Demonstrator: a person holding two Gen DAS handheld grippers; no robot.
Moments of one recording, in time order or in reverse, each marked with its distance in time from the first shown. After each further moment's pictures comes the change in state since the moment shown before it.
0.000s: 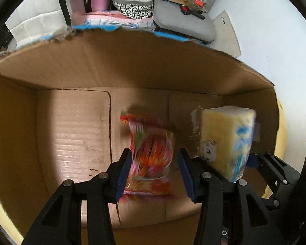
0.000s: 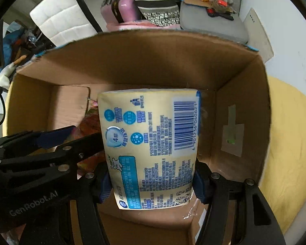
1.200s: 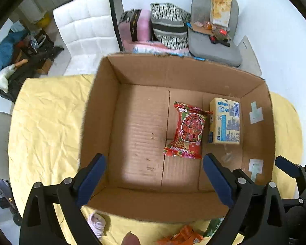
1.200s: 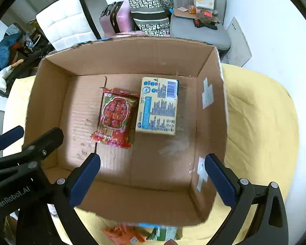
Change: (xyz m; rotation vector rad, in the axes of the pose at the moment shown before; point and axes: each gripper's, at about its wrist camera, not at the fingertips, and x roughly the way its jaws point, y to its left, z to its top) left arm -0.110 0.005 -0.104 -0.050 -0.267 0.304; right arm -0.087 0.033 -0.093 0.017 -0.108 -0.076
